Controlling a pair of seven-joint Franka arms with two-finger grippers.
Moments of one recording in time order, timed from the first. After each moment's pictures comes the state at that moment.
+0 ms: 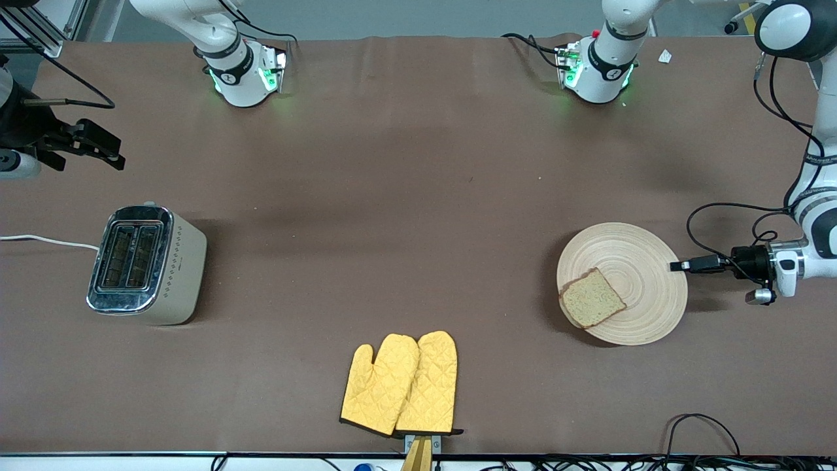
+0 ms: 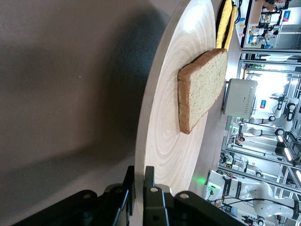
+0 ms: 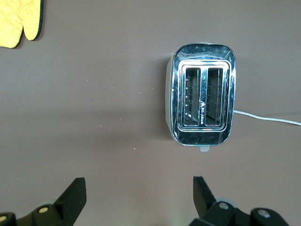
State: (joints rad) left arm 0.67 0.91 -0.26 -1.47 -0.69 1.65 0.72; right arm 0.17 -0.02 -0.13 -1.54 0.00 1.49 0.04
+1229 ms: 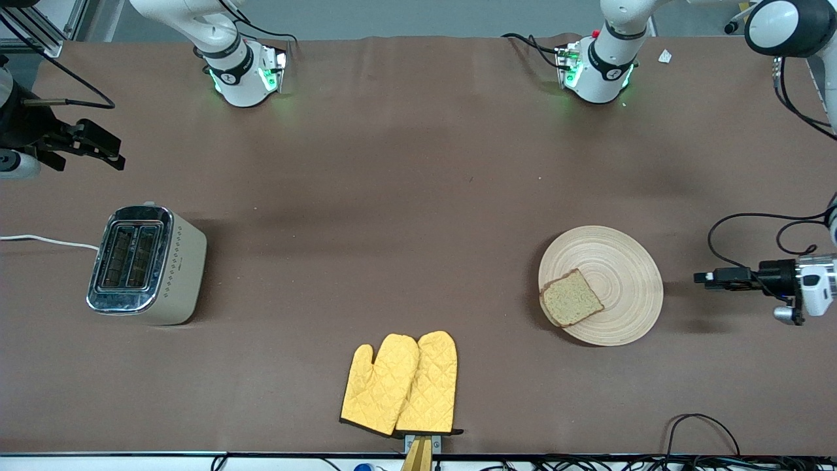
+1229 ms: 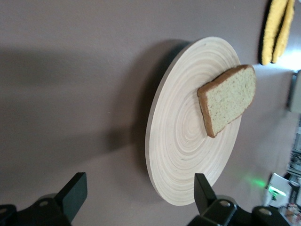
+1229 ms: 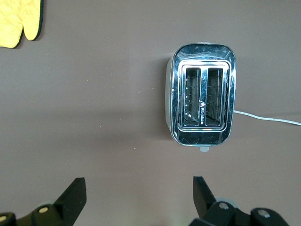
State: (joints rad) left arm 0.60 0.83 -0.27 -1.30 -0.41 1.70 0.55; right arm 0.17 -0.02 -0.13 -1.54 0.00 1.49 0.04
